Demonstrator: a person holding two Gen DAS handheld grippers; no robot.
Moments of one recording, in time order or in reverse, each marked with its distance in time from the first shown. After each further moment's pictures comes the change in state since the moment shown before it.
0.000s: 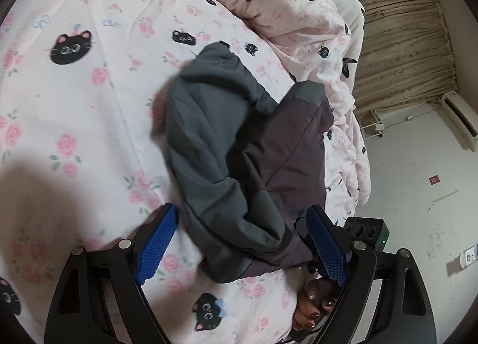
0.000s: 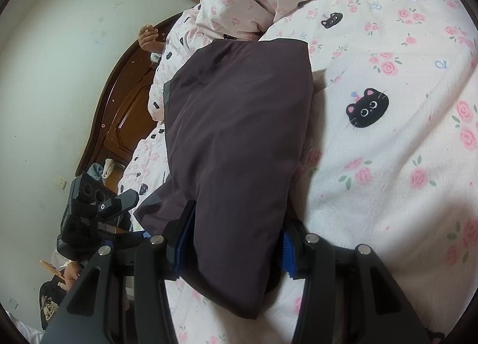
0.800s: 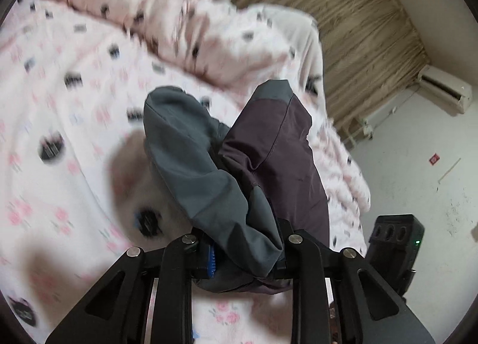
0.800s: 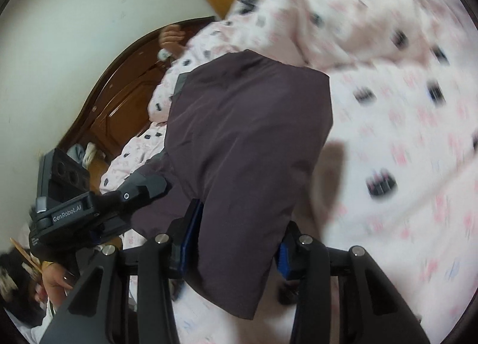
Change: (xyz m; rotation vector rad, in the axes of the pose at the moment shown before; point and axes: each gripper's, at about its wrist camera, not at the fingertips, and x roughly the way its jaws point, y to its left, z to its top) left arm -0.054 -0.057 0.002 0.250 -0.298 0.044; right arm -0.018 0.099 0.022 -0.256 -0.083 -0.153
